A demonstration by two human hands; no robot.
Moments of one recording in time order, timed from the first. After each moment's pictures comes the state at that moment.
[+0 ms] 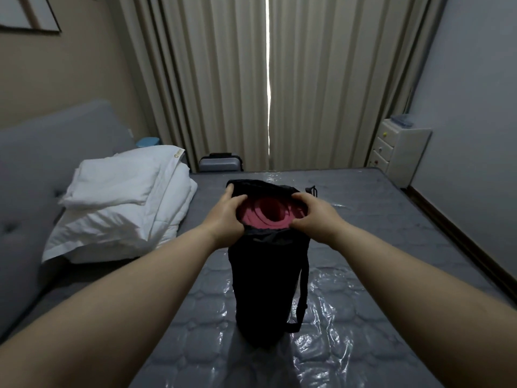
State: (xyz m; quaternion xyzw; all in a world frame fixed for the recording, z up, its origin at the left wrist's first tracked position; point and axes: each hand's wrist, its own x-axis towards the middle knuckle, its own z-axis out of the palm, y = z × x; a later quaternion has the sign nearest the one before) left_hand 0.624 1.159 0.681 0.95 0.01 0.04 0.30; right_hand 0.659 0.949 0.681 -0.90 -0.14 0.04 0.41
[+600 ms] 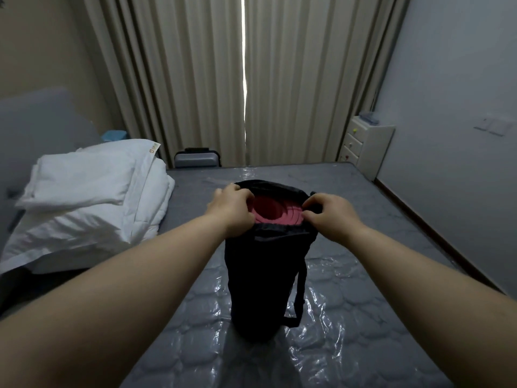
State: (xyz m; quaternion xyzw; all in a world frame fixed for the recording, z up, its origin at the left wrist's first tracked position) left_hand 0.633 1.182 0.690 0.98 -0.02 0.04 0.19; right_hand 0.640 0.964 0.680 -0.95 -0.08 -0.08 0.28
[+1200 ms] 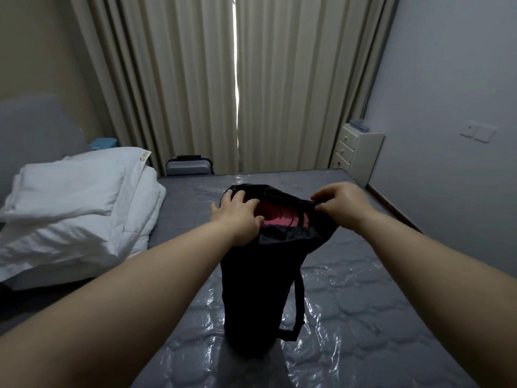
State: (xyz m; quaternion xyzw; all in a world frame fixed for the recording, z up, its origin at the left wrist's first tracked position) left_hand 0.655 1.160 0.685 0.99 -0.05 -0.01 0.10; right_hand 0.672 0.935 0.709 -0.95 -0.04 -0.06 0.30
